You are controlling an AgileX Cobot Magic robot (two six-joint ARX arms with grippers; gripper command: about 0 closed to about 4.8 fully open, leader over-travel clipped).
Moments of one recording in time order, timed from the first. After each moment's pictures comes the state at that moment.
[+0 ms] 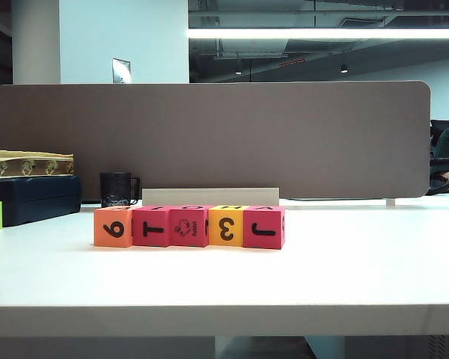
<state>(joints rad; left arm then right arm) 0.05 0.00 0.01 -0.17 0.04 0.03 0.04 0.01 0.01 -0.19 -0.03 0.05</state>
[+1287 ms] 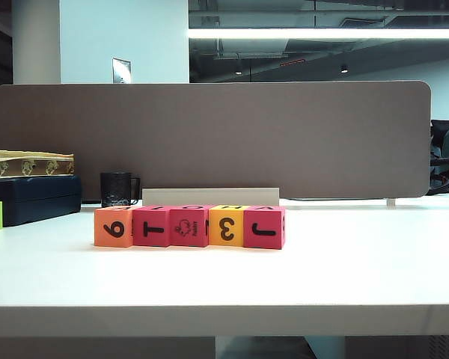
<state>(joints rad) 0.05 0.00 0.01 -0.17 0.04 0.03 0.04 0.01 0.01 -0.19 -0.03 0.07</state>
